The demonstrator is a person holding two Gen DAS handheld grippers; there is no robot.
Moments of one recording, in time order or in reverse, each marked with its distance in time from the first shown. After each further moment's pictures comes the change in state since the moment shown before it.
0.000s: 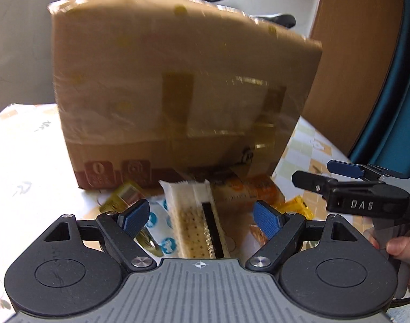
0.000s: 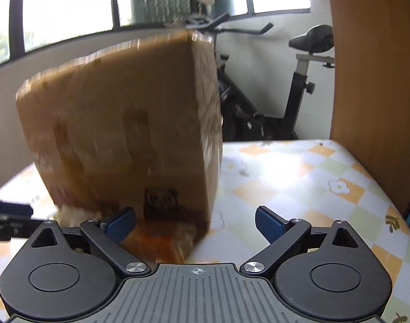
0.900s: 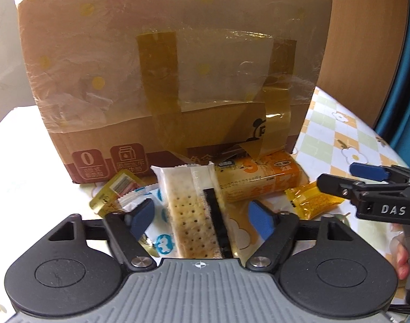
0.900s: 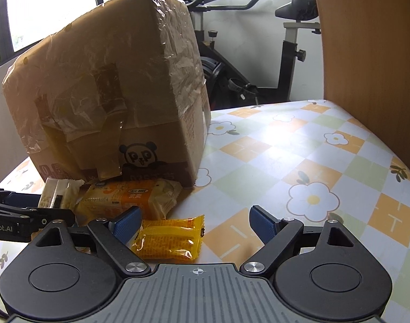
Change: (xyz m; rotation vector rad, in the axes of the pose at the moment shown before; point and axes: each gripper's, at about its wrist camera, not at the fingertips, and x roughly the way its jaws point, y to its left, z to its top) left arm 0.042 -0.025 -0.006 0.081 0.060 0.128; right arm 0.011 -0.021 -0.028 0.123 0.036 0.011
